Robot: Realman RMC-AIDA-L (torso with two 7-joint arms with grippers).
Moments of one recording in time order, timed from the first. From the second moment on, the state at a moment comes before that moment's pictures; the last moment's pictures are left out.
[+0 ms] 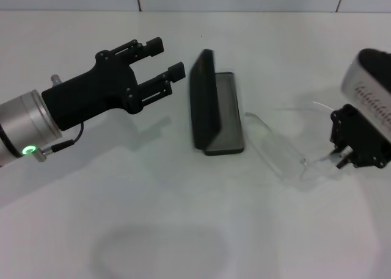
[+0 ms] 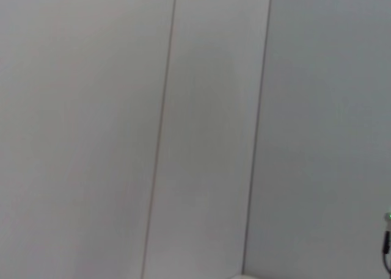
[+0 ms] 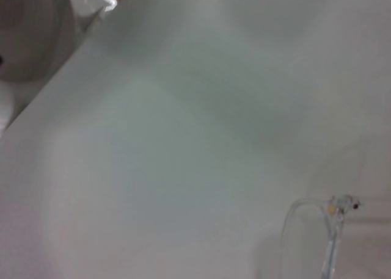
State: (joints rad) left arm -0.39 -2.08 1.10 0.58 1.27 1.46 -1.07; right arm 0.76 2.01 -1.43 -1.27 -2.58 -1.75 1.32
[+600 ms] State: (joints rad) left arm -0.39 -2.08 1.09 0.58 1.27 1.59 -1.06; right arm 0.65 2.02 -1.14 -1.29 -2.21 -1.82 1.01
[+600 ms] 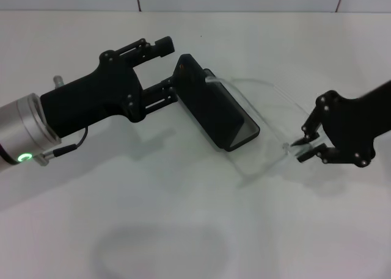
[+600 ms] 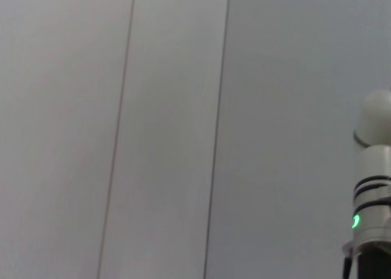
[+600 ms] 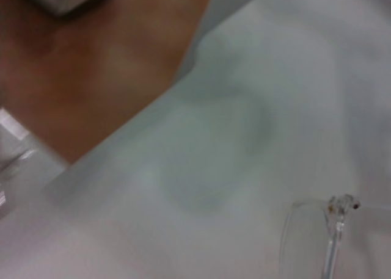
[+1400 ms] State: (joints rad) left arm -0.48 -2.08 1.09 0.53 1.24 1.74 -1.08; right arm 0.59 2.03 -1.23 -0.87 -1.73 -1.54 0.63
